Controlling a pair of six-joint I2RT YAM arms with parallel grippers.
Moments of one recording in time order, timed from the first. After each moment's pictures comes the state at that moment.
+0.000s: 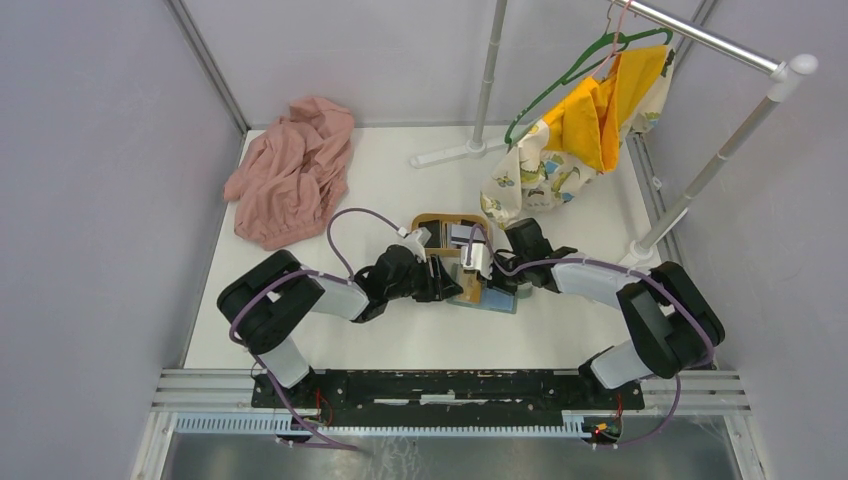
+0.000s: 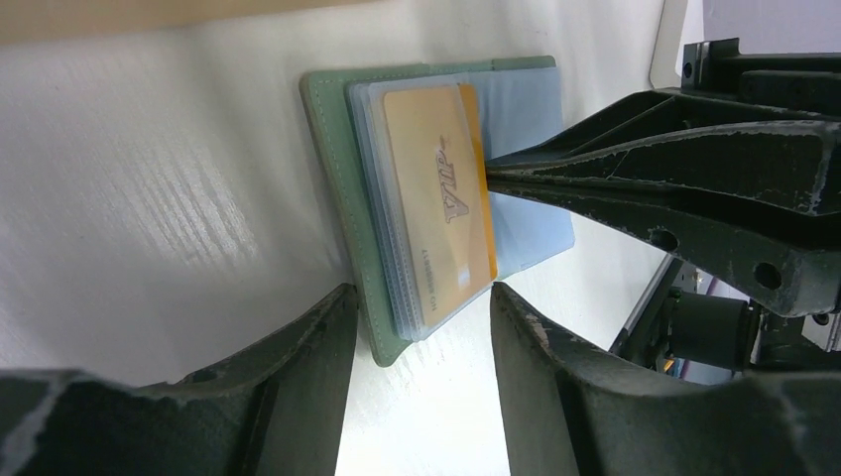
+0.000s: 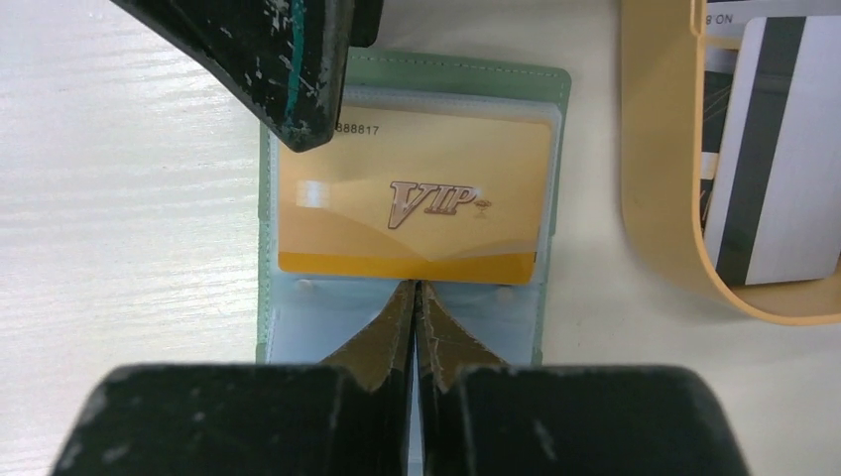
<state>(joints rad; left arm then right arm) -0.80 1.67 0.52 0.64 0.21 -0.81 0.52 1.48 0.64 -0.13 -0.53 -0.82</state>
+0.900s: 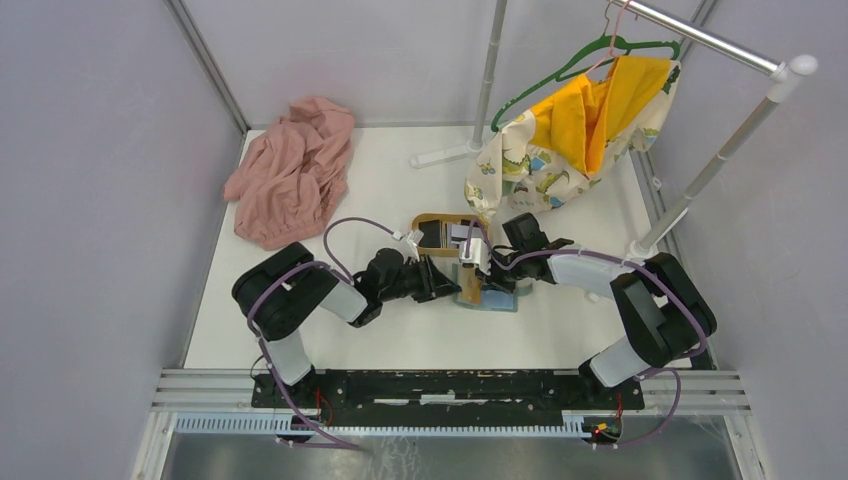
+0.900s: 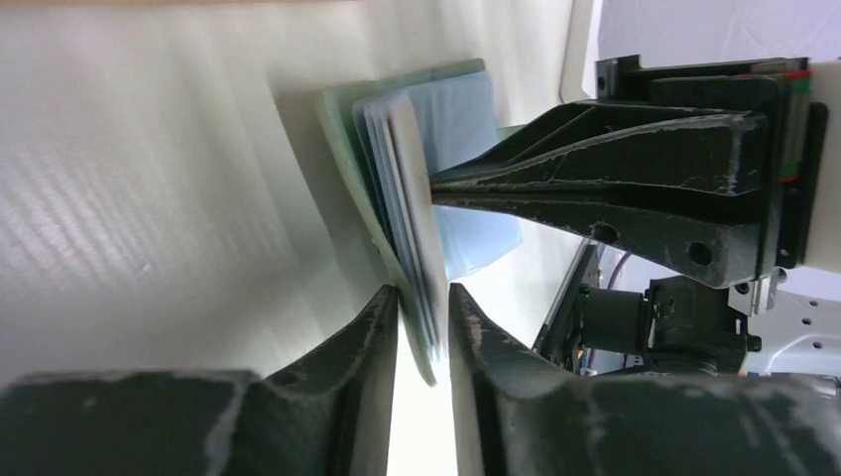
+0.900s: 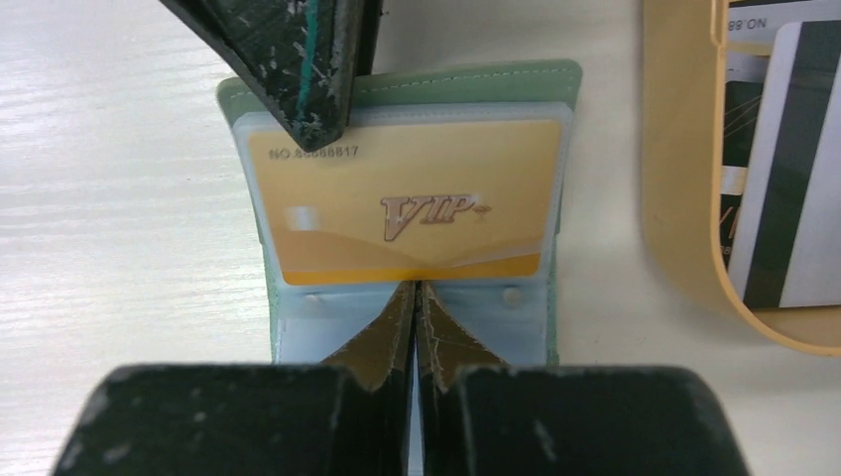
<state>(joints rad) -0.76 1.77 0.45 0.92 0.34 -0.98 0.51 1.54 0.71 -0.21 -0.58 -0.81</state>
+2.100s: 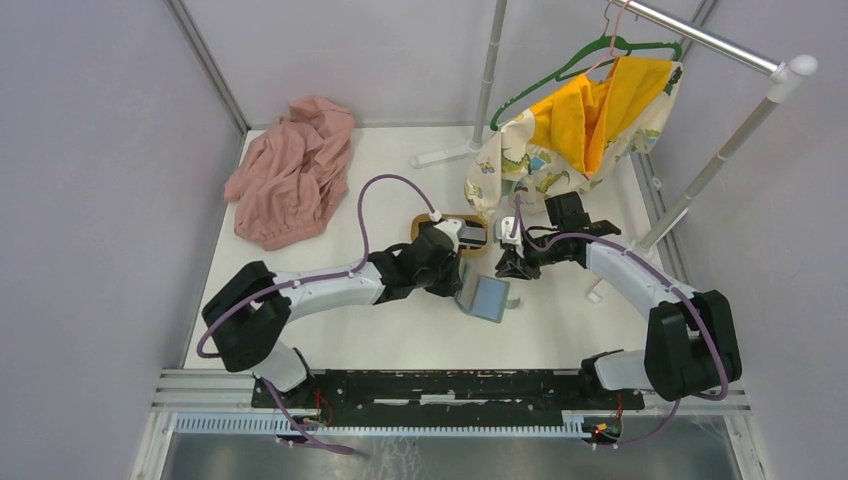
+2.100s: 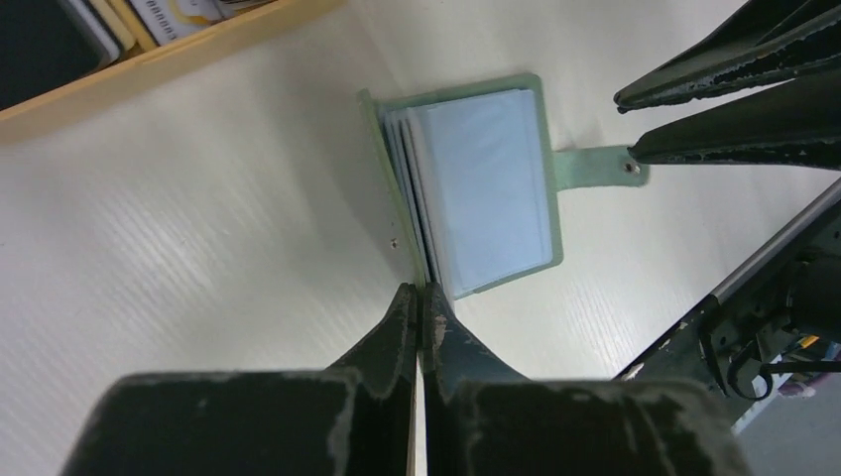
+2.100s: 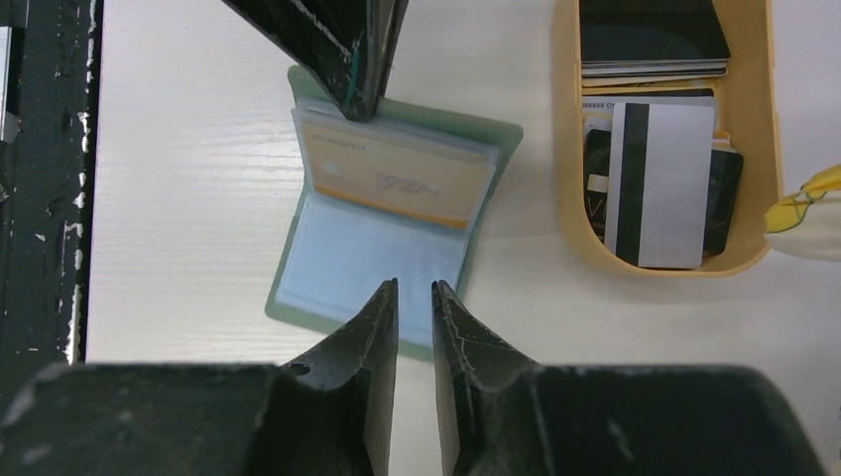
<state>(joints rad) -0.95 1.53 0.87 -0.10 -0.01 -0.57 0.28 1.36 0.83 -0.57 -0.91 -1.05</state>
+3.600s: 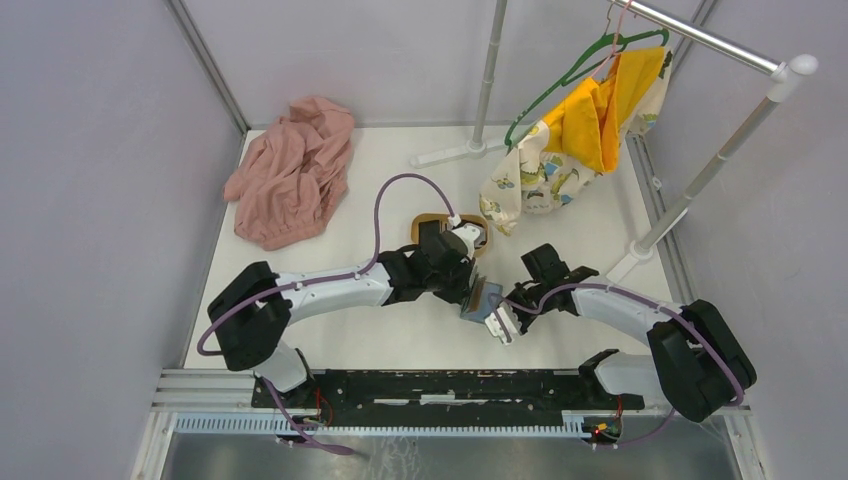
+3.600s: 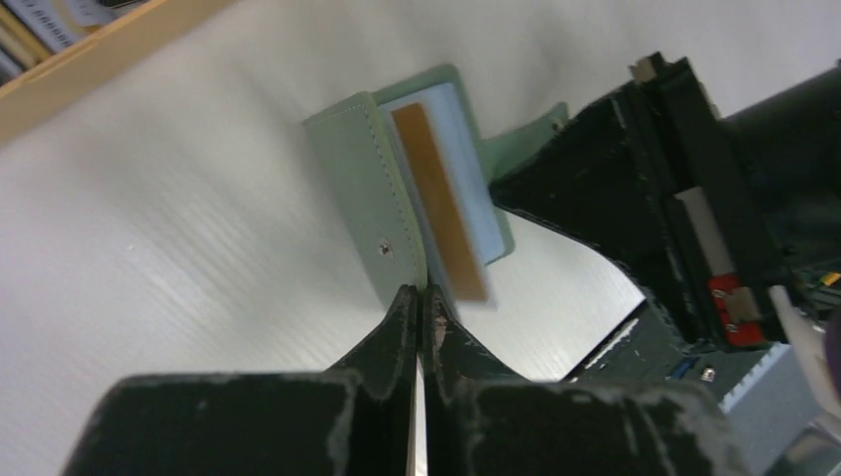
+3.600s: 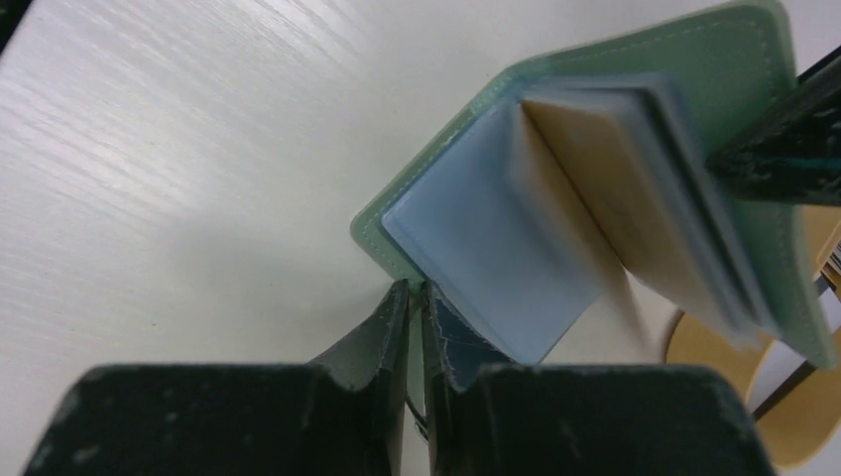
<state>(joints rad) -1.03 1.58 1.00 -0.22 -0.02 -0.48 0.51 1.27 0.49 -0.44 -0.67 -1.67</state>
